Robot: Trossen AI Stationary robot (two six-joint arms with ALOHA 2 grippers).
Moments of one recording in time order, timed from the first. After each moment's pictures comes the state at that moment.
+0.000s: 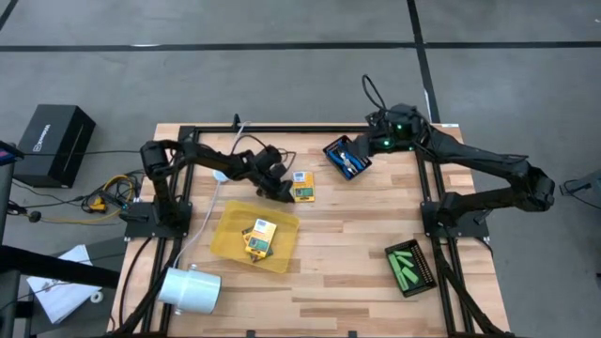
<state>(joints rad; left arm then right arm) 0.42 1.87 0.80 0.14 0.61 -0.88 -0.51 1.14 0.91 -0.14 -0.37 0.81</state>
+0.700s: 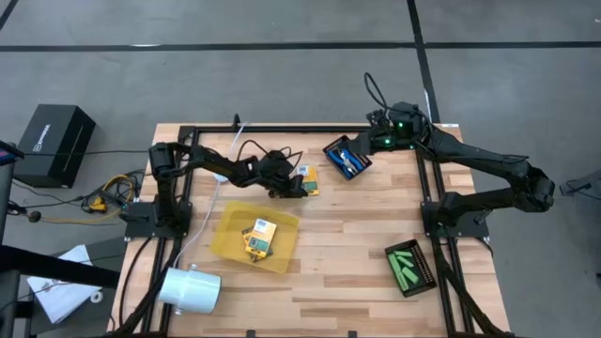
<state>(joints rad) 0.34 1.96 0.81 0.42 0.39 -1.16 -0.53 1.14 0.91 -0.12 -0.41 0.82</state>
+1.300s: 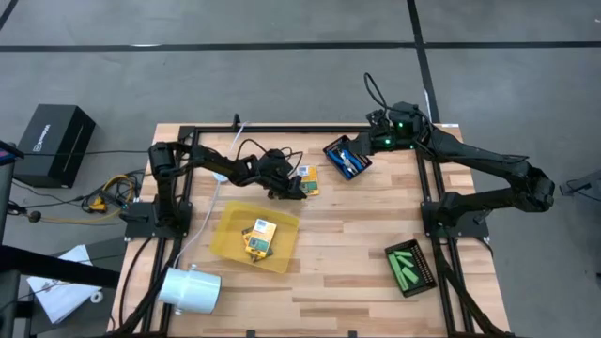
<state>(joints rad) 0.36 1.95 0.80 0.42 0.48 -1.14 -0.53 1.14 0.91 -0.12 -0.42 0.82</state>
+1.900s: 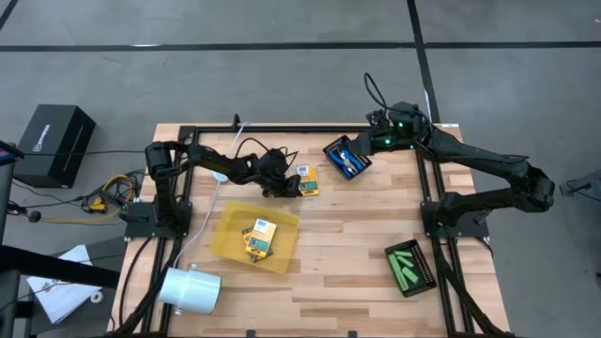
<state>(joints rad) 0.38 1.94 0.81 0.25 0.38 -1.11 -0.53 1.14 0.91 -0.12 -0.42 0.81</state>
